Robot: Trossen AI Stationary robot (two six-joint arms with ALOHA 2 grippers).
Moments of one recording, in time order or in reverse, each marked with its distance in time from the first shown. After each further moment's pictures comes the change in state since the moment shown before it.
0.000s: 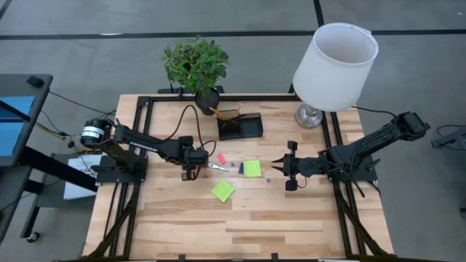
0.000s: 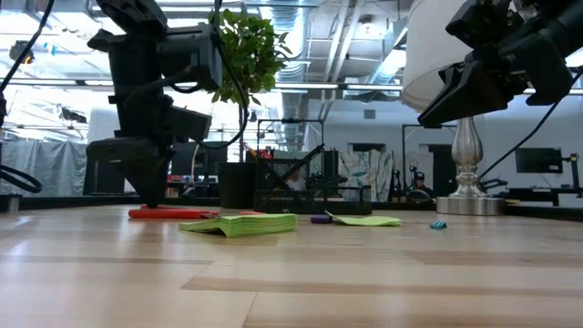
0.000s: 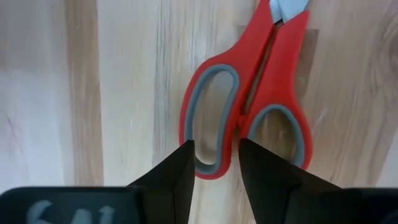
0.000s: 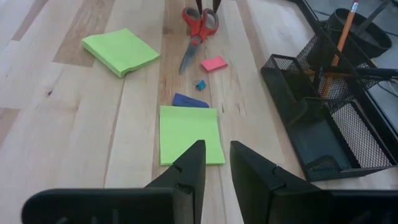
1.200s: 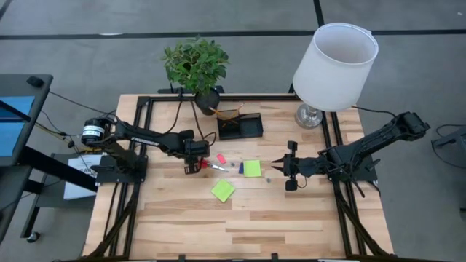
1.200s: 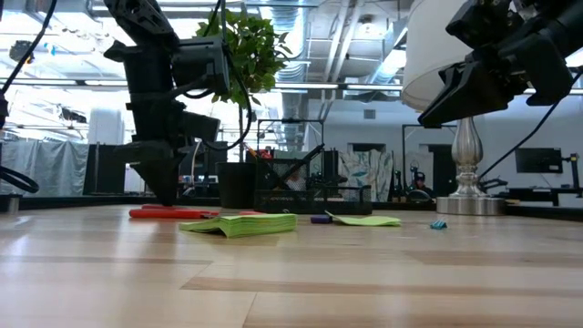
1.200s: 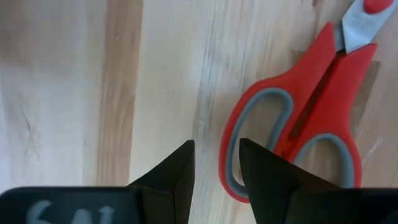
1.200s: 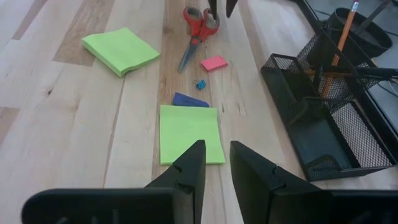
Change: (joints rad) left arm 0.109 0.000 0.000 0.060 0.013 0.057; right arm 0.000 0.000 0.000 -0.003 0.000 0.000
